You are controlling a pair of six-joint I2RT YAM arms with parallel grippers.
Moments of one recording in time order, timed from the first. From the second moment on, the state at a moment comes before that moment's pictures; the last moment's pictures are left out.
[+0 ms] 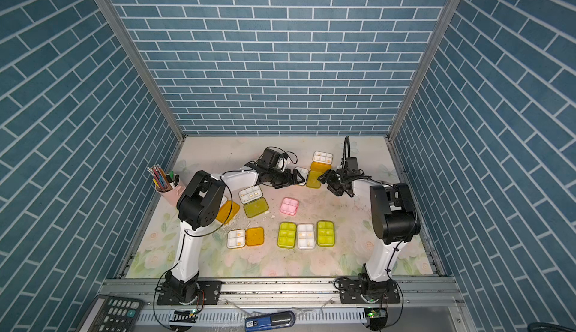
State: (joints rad) left arm -0.56 2.19 1.51 -0.17 0.52 -0.60; right arm 0.19 1.83 0.99 -0.06 -0.48 0.77
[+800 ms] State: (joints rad) left arm -0.52 2.02 1.47 -0.29 0.50 -0.56; right arm 0.19 1.91 1.04 -0.03 -0.57 0.74
